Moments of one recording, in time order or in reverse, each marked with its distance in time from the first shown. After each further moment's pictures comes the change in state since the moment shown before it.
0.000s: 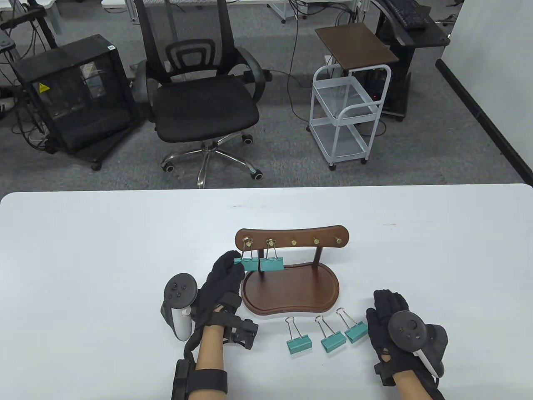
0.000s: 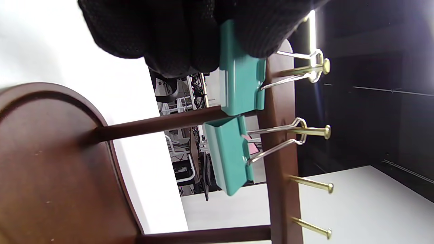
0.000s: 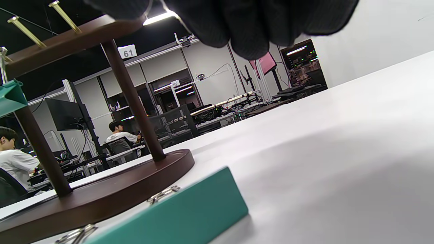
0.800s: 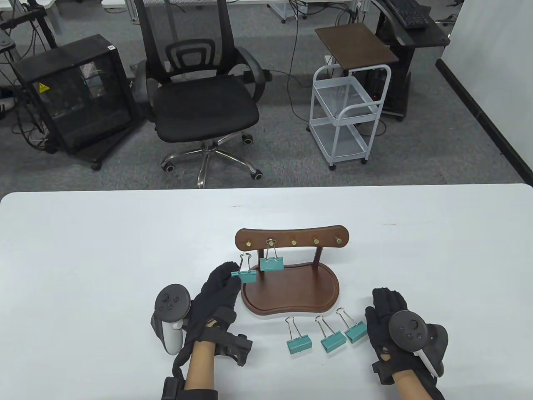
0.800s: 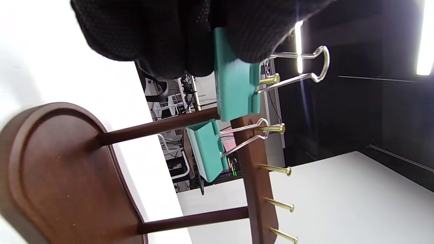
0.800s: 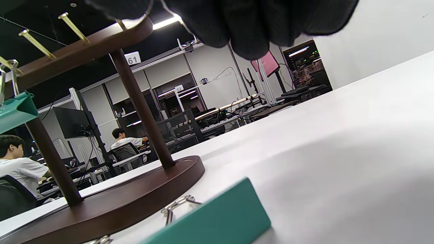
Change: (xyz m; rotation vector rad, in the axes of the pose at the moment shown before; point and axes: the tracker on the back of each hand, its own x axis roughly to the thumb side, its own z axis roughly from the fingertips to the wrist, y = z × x) left_hand 0.014 0.017 0.035 -0.021 -0.046 -0.051; right_hand 0.001 0.000 -0.002 -0.014 -0.014 -0.033
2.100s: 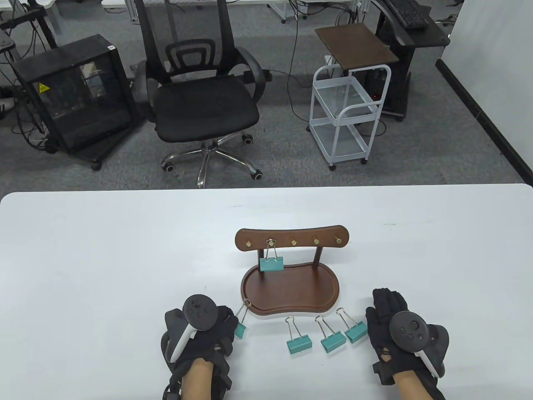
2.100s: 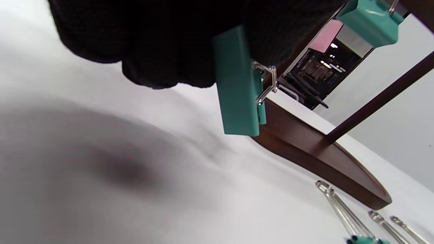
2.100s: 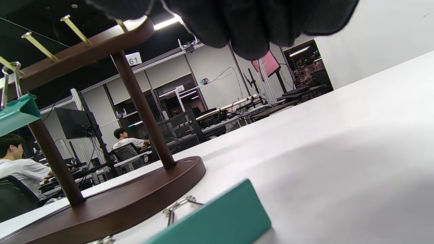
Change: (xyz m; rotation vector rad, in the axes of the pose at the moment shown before) left_hand -0.019 -0.009 0.020 -0.185 0.280 -0.804; right_hand -0.001 -0.001 0.001 0.000 -0.002 -0.003
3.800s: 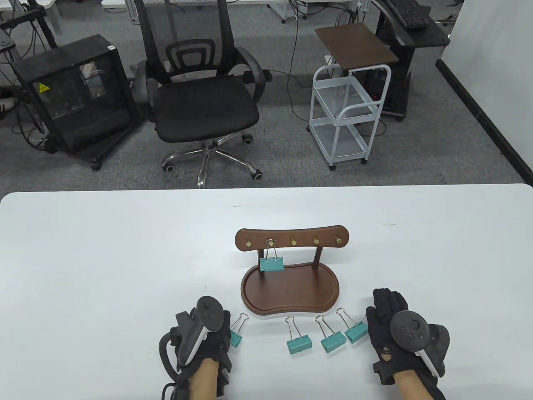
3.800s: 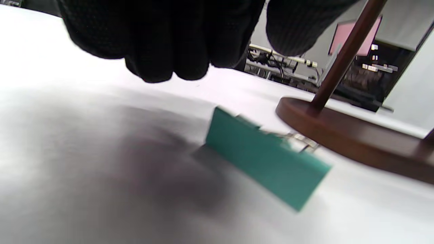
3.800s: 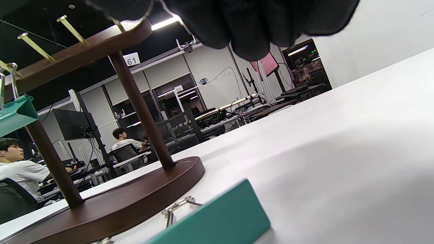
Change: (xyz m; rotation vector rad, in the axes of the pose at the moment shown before) left_hand 0.008 0.002 0.009 0.228 0.146 -0.164; right_hand 0.000 -0.001 -0.001 0.002 0.006 -0.007
